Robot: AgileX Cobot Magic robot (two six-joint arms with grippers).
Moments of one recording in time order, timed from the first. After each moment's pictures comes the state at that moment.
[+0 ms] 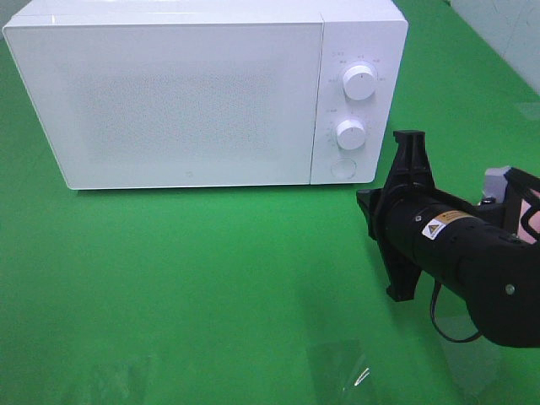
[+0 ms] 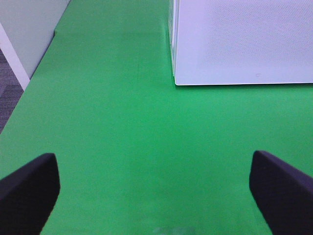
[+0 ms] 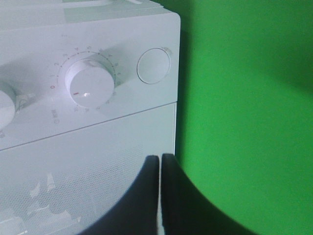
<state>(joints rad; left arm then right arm) 0.07 -0.01 -0.51 -0.09 1.03 0.10 0.72 1.72 -0.43 0.63 -0.89 1.38</state>
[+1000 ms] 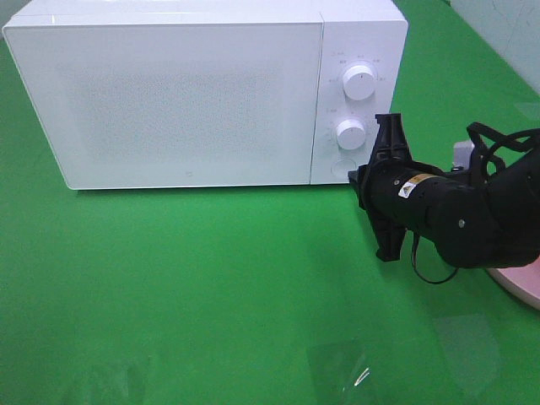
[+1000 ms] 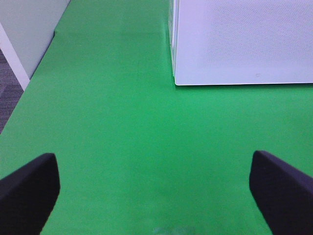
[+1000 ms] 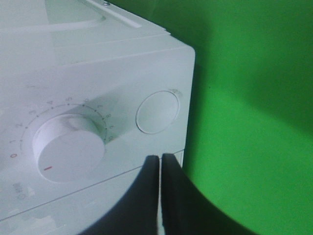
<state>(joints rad) 0.07 -0.01 -0.51 -0.09 1.03 0.10 0.50 1.91 -0.63 0.36 -0.79 1.45</state>
